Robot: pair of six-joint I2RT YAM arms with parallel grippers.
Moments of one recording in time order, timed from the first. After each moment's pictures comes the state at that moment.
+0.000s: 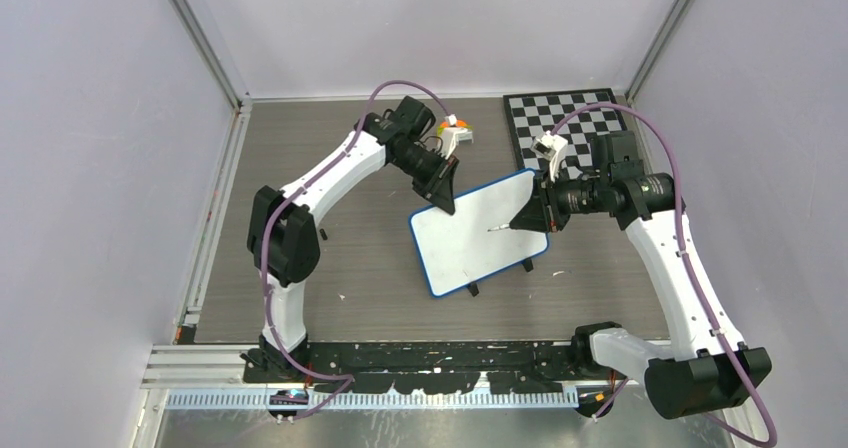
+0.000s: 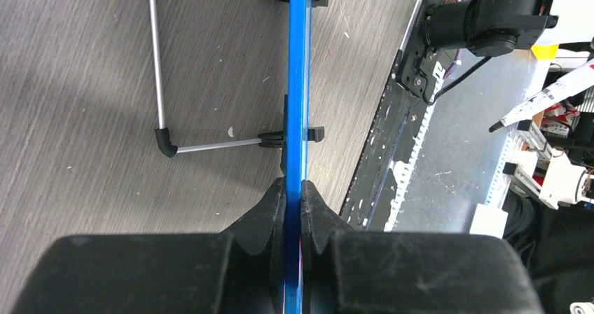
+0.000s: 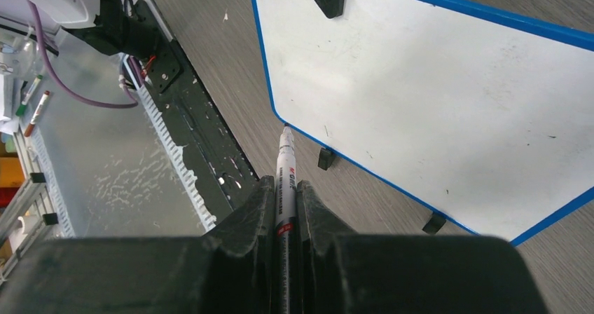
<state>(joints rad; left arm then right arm) -0.60 1.96 1.80 -0.96 0.80 0.12 0.15 1.11 1.22 -1.03 -0.86 -0.25</state>
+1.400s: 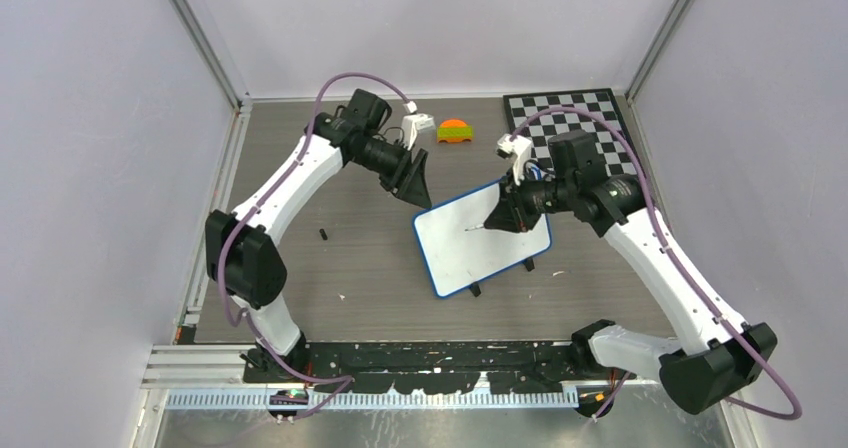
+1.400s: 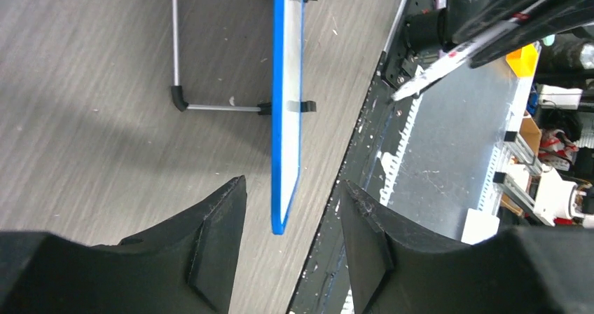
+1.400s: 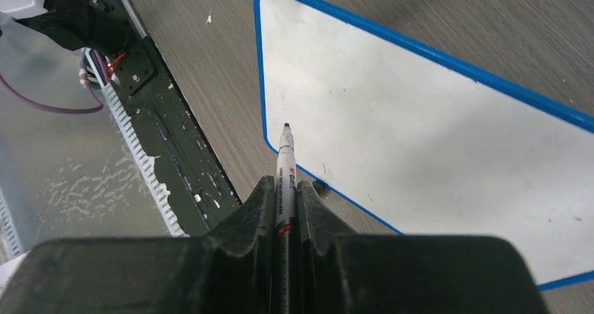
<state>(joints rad) -0.48 1.74 1.67 -0.96 0.85 0.15 0.39 1.13 1.21 -0.85 -0.66 -0.14</state>
